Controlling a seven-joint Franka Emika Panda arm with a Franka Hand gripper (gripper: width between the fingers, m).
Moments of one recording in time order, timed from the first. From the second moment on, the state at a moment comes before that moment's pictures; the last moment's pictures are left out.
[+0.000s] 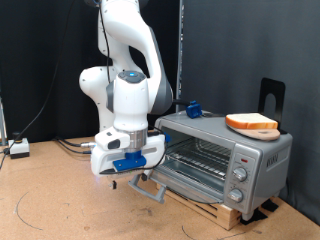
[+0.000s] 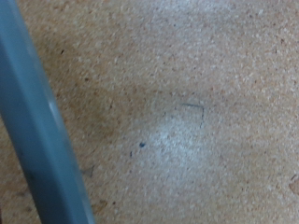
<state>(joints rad) 0.10 0.06 -0.28 -2.54 -0.01 2.61 0.50</state>
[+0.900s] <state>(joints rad) 0.09 0.28 -0.28 -2.46 0.04 2.70 0.49</state>
